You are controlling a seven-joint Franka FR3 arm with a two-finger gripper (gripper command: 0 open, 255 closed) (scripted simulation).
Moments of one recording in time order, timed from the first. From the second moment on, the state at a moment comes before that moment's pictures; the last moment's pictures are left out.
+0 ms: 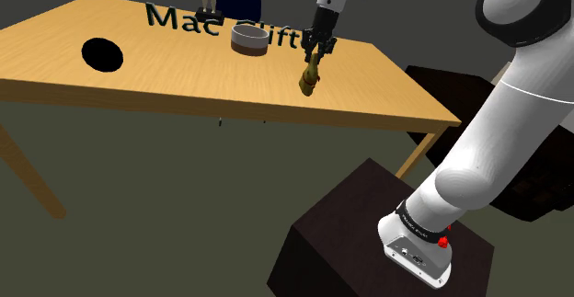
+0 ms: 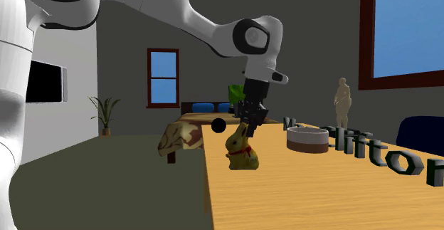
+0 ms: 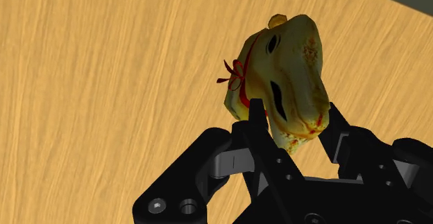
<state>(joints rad) -0.08 0.13 -0.14 -1.72 0.19 1.71 0.08</state>
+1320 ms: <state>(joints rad) -0.08 0.13 -0.14 -1.58 0.19 1.57 0.10</state>
